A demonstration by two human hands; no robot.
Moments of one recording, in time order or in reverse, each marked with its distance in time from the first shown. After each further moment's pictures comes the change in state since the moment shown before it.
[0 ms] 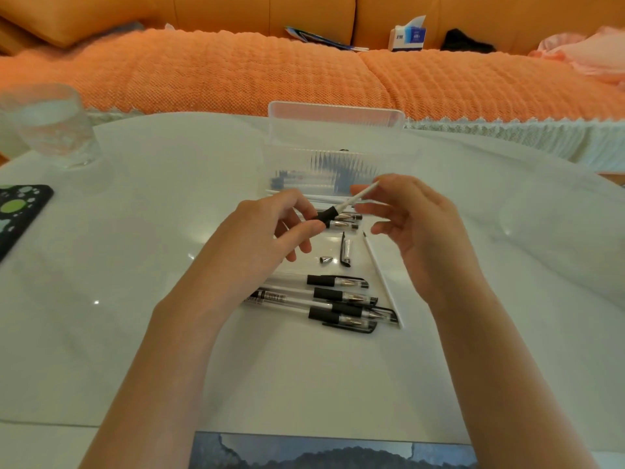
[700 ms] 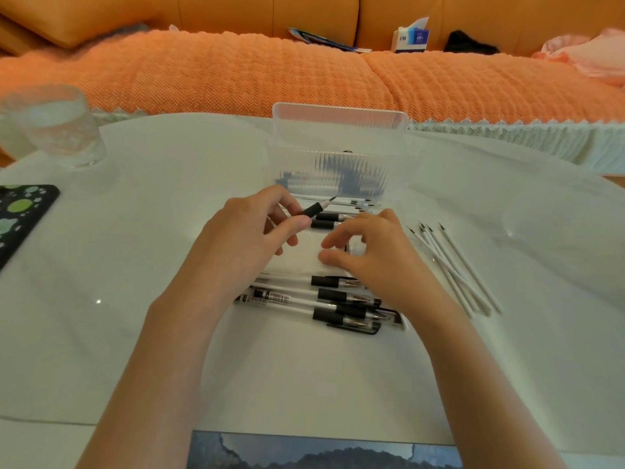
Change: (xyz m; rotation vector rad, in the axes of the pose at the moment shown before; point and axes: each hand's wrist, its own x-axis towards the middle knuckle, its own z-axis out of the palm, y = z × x) left_hand -0.001 -0.006 -0.008 0.076 0.089 -0.050; right_hand -0.004 0.028 0.011 -1.018 -0.257 -0.192
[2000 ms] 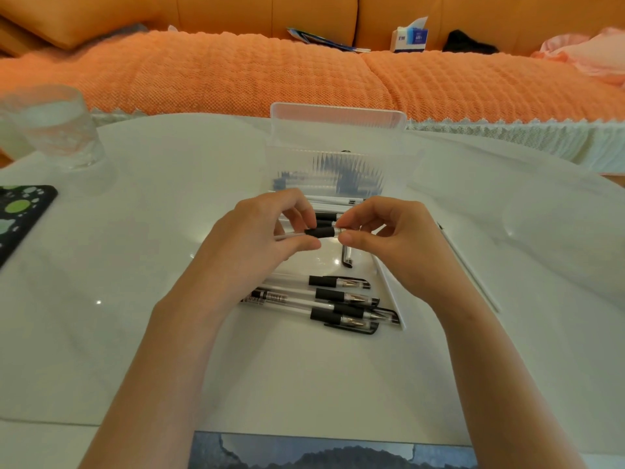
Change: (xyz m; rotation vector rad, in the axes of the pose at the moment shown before) left_hand -0.001 0.009 0.003 0.064 -0.067 0.011; right_hand 0.000 0.006 -0.021 0.320 0.097 -0.007
